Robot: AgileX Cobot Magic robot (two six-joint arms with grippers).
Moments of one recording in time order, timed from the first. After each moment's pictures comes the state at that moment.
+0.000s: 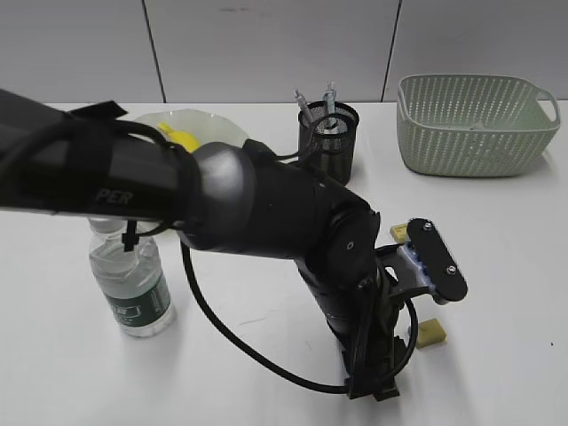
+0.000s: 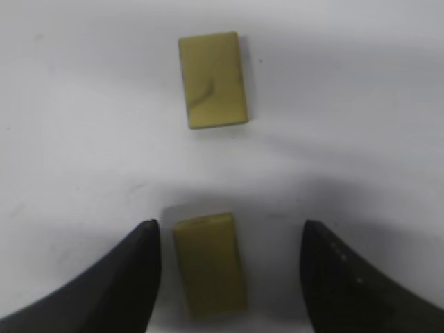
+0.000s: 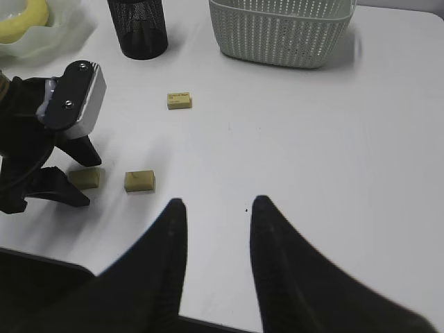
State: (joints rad) left arm -1.03 2.16 -1.41 -0.12 0.56 0.45; right arm 0.39 -0.01 -0.51 -0.11 1.04 0.14
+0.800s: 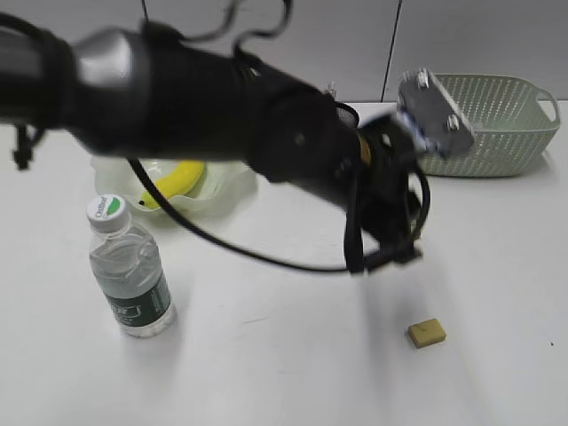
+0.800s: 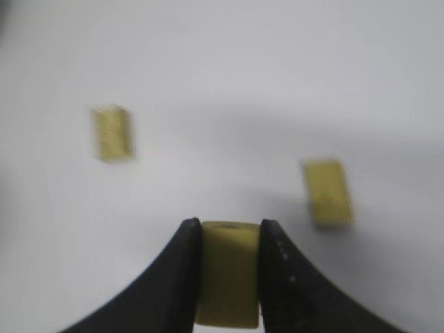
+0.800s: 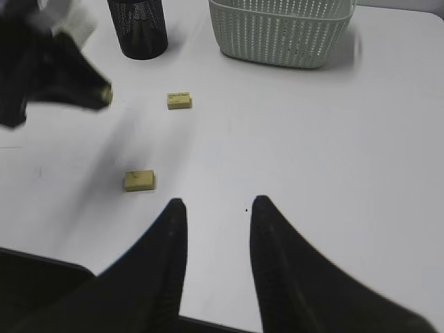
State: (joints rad) left arm -0.98 2.01 -1.41 -0.06 0.38 0.44; right arm 0.39 -0.01 -0.51 -0.11 1.04 0.14
